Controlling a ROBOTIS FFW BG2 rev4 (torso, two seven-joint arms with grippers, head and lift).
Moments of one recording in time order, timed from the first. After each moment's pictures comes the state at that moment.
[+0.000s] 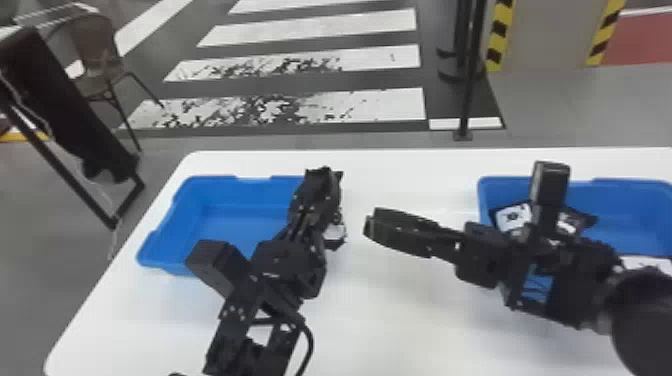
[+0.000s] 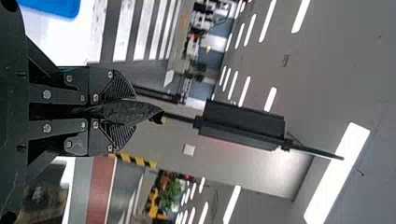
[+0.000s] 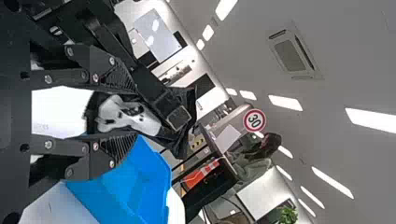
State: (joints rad) left arm 0.41 0.13 -0.14 -2.03 0.25 -0.14 0.00; right arm -0.16 -0.36 0.44 -1.66 -0.90 0.46 0.79
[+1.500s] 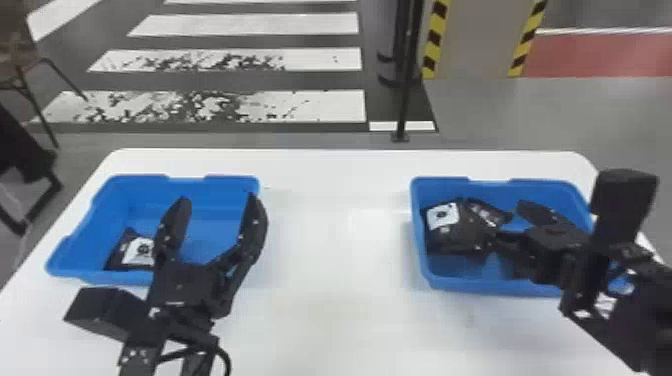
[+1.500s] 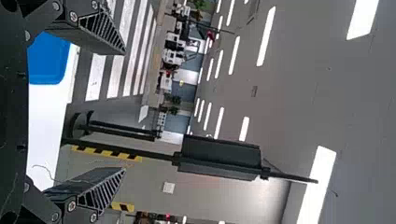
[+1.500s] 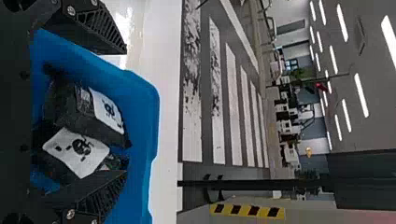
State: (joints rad) left arm 0.45 0.12 -0.12 -1.94 0.23 -0.36 0.03; right arm 0.23 -0.27 -0.04 -2.17 -0.39 0.70 0.12
